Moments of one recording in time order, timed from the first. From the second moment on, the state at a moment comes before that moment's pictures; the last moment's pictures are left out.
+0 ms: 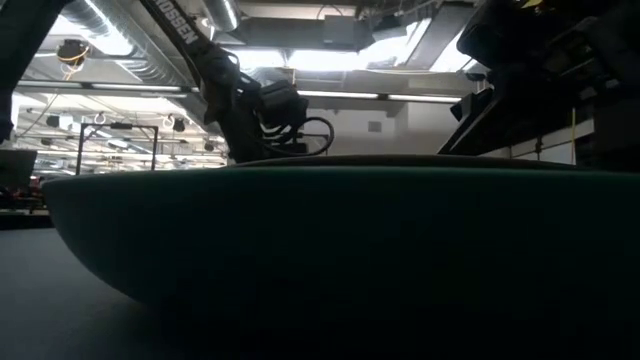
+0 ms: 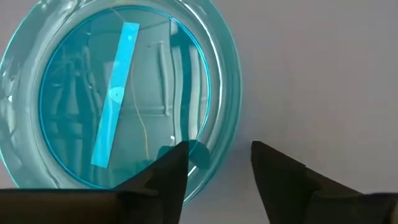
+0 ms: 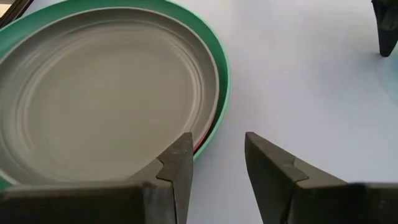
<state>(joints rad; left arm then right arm) 0.42 1.87 1.04 -0.22 0.02 0.48 0.37 1.38 0.59 0.12 0.23 0.18</state>
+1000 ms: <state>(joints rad) 0.17 1.62 1.04 -0.29 -0.09 0.25 0.42 1.39 0.59 0.10 0.34 0.31</state>
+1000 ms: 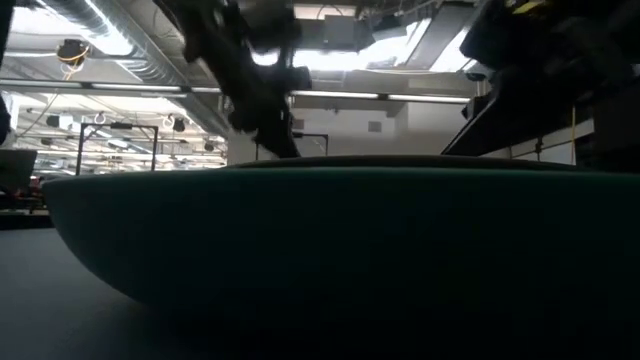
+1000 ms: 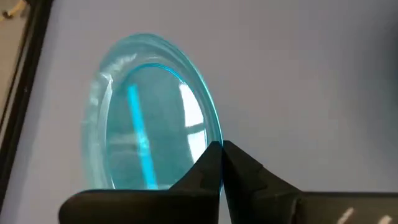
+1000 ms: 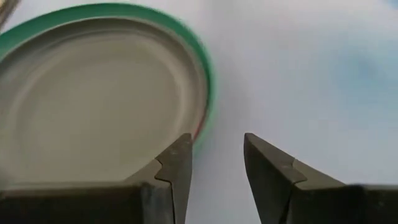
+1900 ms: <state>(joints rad) -0.51 1.80 1.43 -0.35 -0.42 -0.20 0.91 1.38 0.59 0.03 0.56 0.65</state>
